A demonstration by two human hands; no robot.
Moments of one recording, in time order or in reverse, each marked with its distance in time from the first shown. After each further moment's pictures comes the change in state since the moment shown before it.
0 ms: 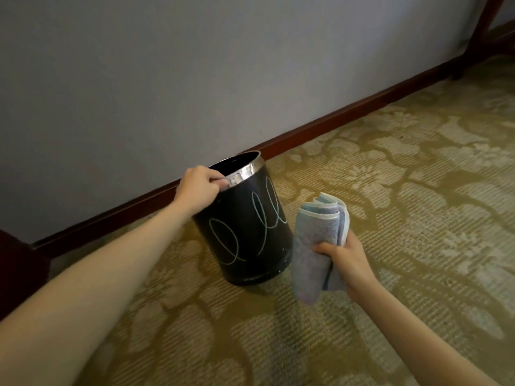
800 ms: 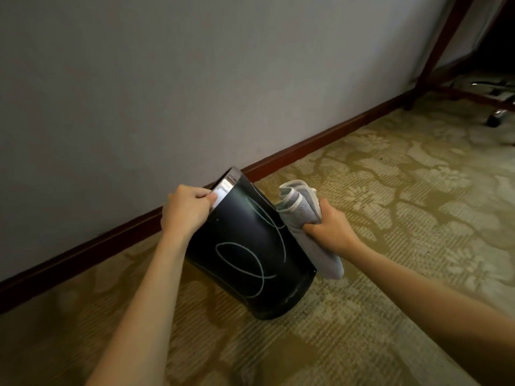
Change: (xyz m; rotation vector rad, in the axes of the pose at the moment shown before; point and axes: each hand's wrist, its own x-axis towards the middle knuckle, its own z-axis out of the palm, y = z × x) left_hand 0.079 -0.118 -0.030 -0.304 0.073 -0.158; right_hand 0.098 -0.069 0.143 -0.892 0.058 -0.205
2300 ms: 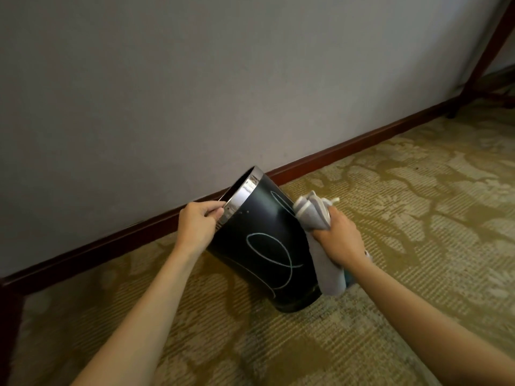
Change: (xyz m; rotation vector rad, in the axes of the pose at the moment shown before) left_hand -0.042 -0.030 -0.012 -0.138 0.032 0.041; right_hand -0.021 -0.014 0.020 0.009 0.074 -0.072
